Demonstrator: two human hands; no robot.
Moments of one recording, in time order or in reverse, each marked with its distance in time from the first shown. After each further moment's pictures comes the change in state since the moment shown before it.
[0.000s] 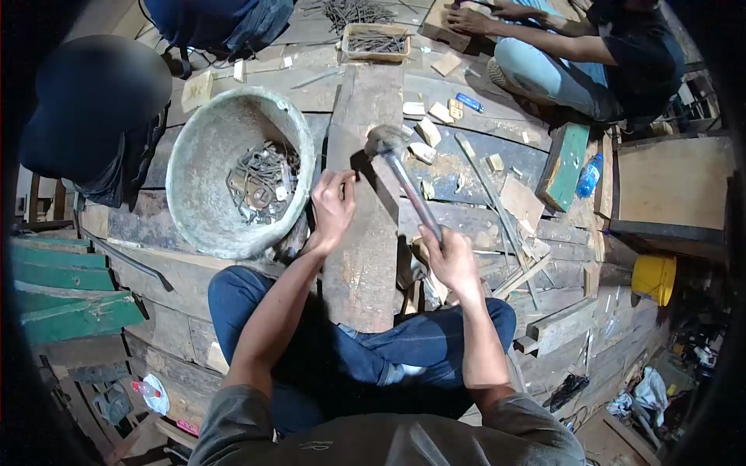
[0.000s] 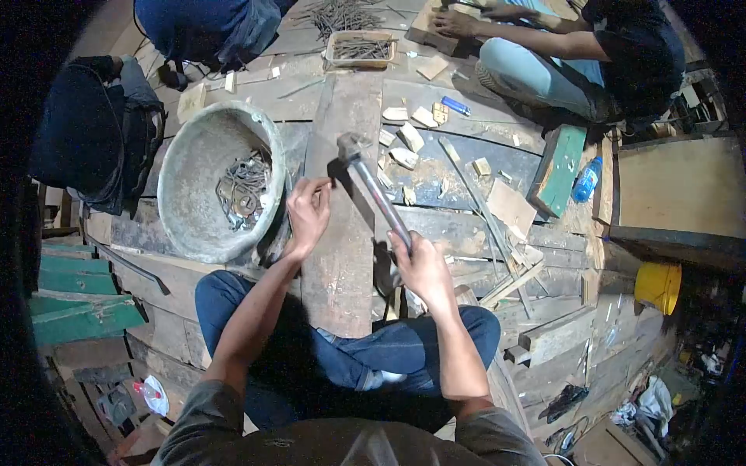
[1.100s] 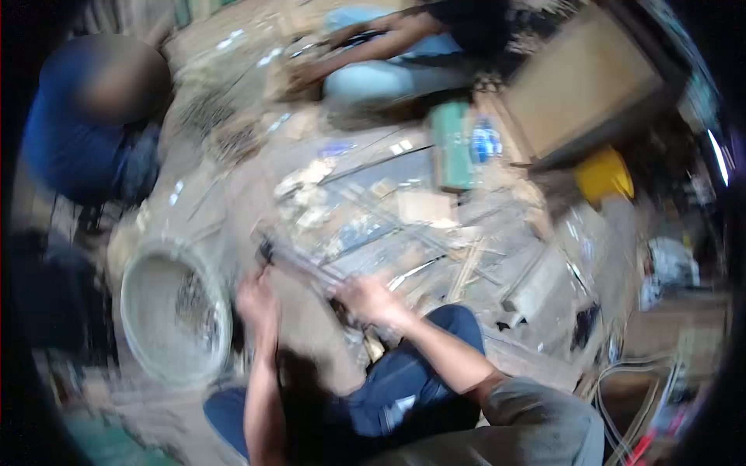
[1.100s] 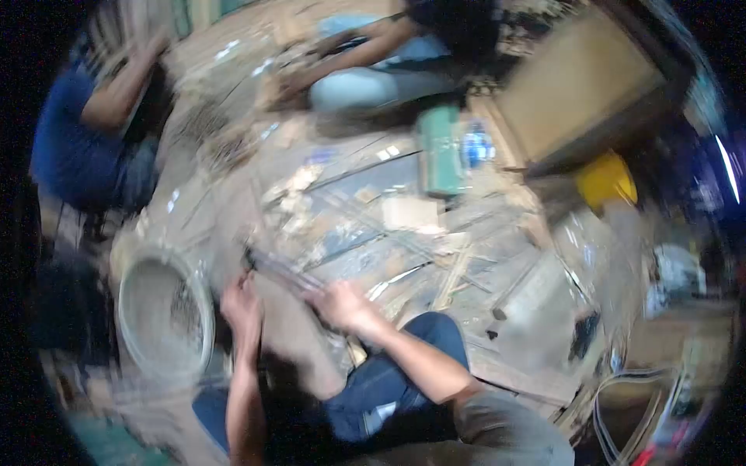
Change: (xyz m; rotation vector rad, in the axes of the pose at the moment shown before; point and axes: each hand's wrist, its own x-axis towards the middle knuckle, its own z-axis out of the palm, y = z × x) left_hand 0.009 0.030 -0.004 0.217 -0.257 0.055; right_hand 0.015 0.050 0.019 0.121 -0.025 -0.179
